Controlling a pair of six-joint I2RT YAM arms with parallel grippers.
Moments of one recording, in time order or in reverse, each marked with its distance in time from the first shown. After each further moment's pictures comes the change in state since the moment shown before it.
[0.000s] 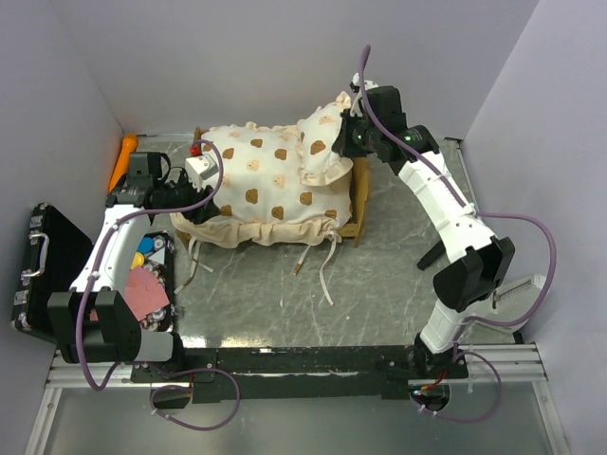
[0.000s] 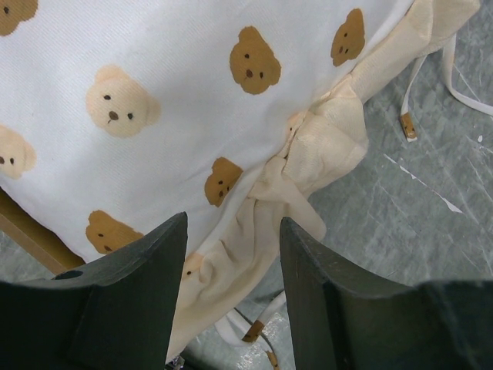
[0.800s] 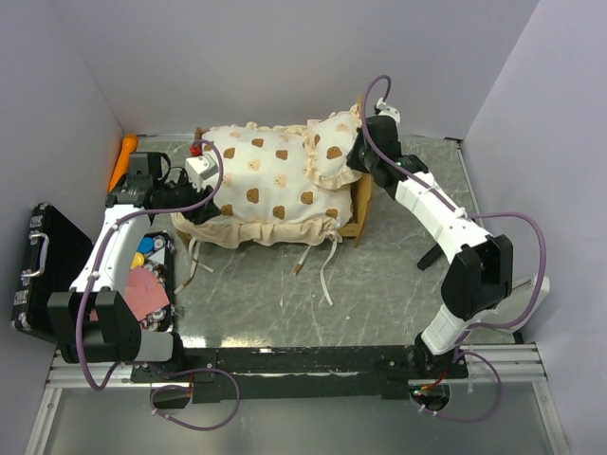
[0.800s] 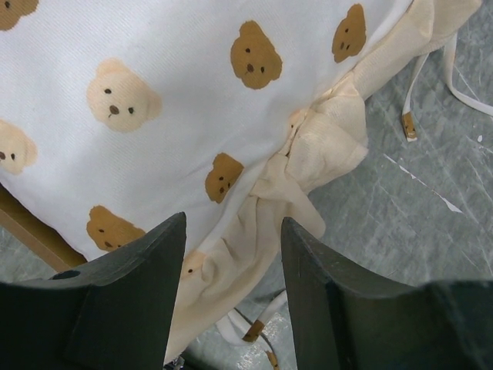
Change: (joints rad) left arm 0.000 0.000 0.000 0.000 0.000 0.000; right arm -0.030 -0.077 -0.404 0.365 0.293 0.241
